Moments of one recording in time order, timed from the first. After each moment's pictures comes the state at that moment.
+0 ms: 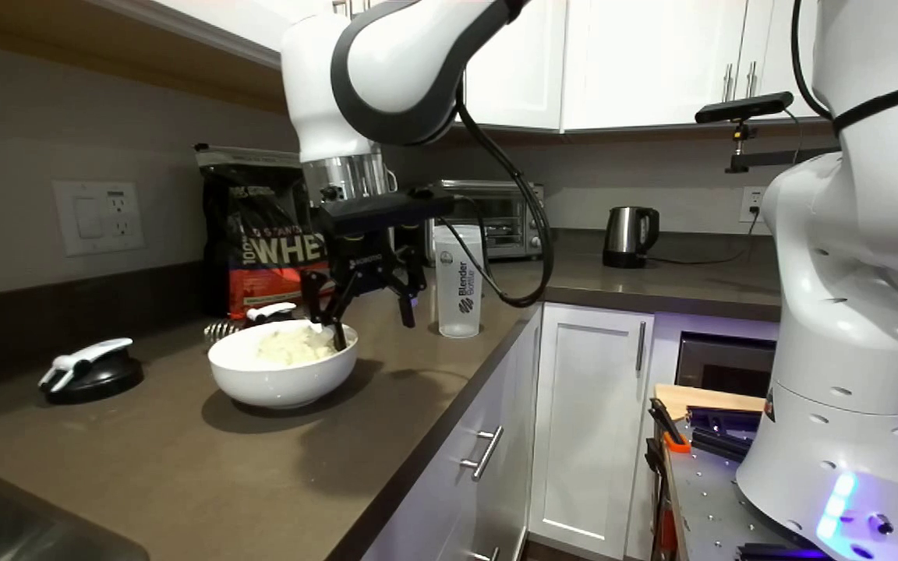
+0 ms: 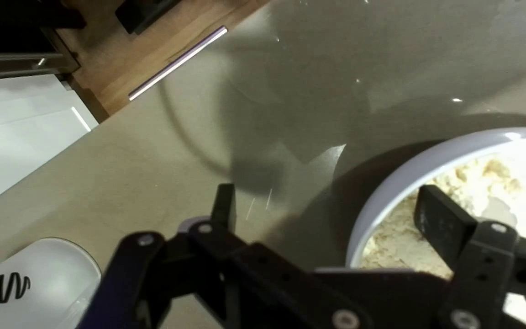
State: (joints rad) arm 0.20 0.10 0.05 -2.20 -0.10 2.18 0.89
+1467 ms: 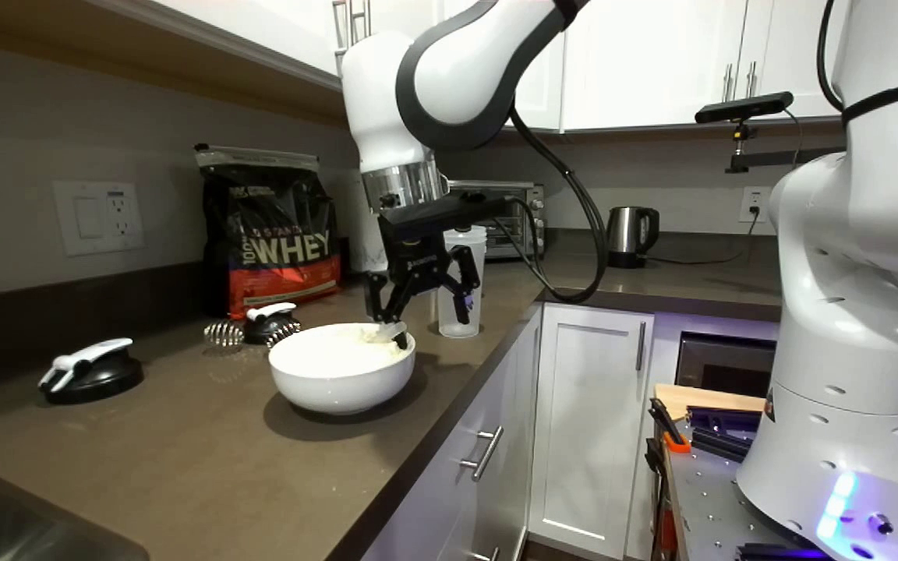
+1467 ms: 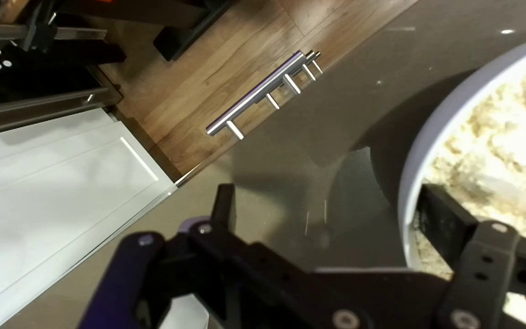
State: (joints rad) arm 0.12 -0.03 0.05 -2.37 -0.13 2.18 0.96
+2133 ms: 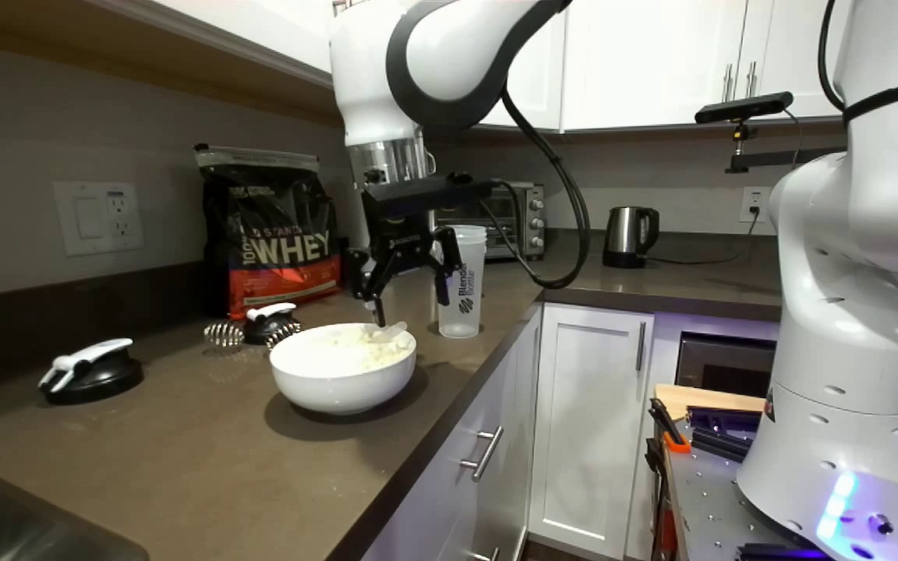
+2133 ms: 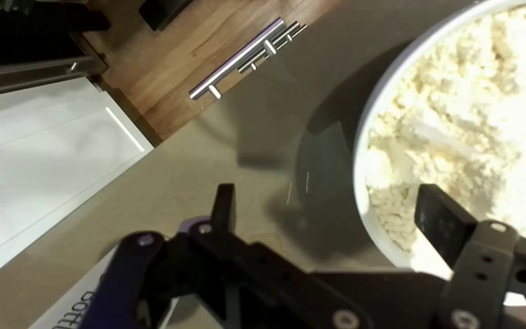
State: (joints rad) arm 0.12 -0.04 0.07 -2.32 -0.17 2.18 0.96
